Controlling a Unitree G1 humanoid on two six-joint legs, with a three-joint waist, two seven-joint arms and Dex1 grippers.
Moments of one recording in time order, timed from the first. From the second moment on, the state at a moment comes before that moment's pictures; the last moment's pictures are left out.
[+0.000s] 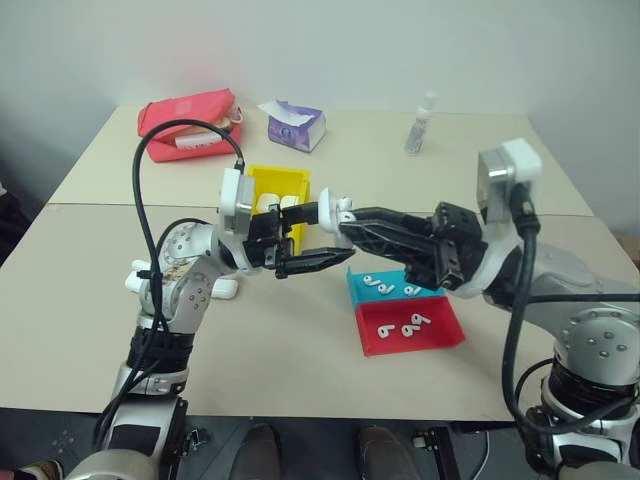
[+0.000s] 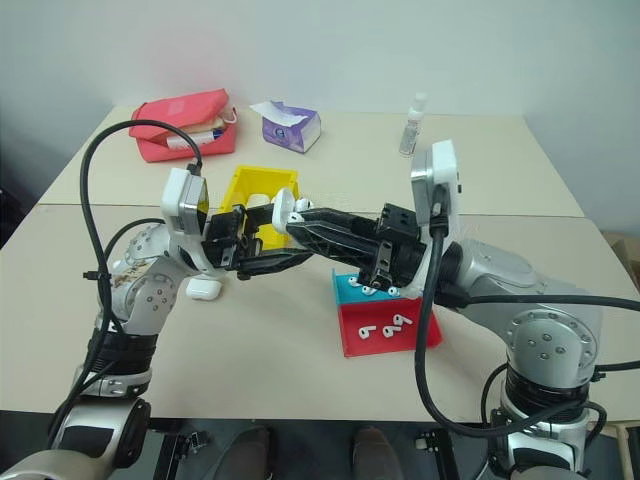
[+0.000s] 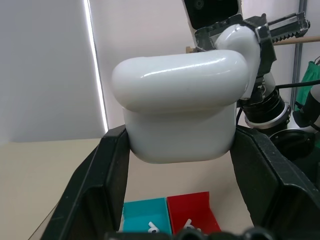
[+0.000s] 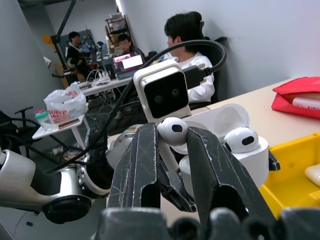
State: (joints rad) left arm -0.62 0.41 -0.02 -0.08 -0.67 0.30 -1.23; right arm -0.56 -0.51 -0.20 -0.62 1.24 0.97 0.50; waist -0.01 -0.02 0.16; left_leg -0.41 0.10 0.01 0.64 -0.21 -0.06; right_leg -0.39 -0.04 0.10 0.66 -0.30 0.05
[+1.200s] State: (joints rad) left arm -0.59 0.41 0.00 -0.12 -0.69 0.32 -1.21; right arm -0.58 -0.54 -0.14 -0.56 1.25 0.89 0.46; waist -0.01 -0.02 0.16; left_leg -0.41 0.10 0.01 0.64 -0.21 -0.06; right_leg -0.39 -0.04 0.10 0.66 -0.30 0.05
